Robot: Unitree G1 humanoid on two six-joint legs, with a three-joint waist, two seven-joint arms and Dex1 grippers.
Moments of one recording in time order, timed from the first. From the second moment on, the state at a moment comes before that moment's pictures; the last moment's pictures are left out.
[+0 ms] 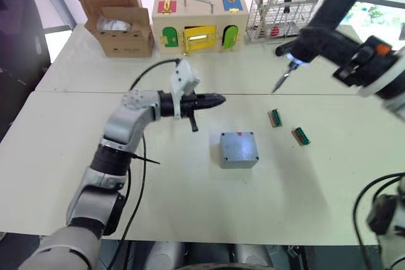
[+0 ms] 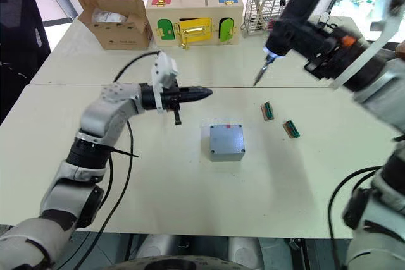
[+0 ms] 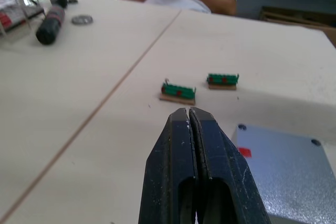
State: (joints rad) left arm -0.76 0.37 -0.14 0.09 -0.38 0.45 -1.06; right arm -0.69 -0.94 -0.52 -0.18 1.51 1.19 0.13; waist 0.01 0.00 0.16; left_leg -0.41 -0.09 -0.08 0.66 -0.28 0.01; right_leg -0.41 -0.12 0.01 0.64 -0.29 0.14
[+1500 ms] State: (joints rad) left arm -0.56 0.49 -0.31 -0.15 -0.30 0.41 -1.10; right arm -0.68 -1.28 0.20 0.40 0.50 1.35 1.03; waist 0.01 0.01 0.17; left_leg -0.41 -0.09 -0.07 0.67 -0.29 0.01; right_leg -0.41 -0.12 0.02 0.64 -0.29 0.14
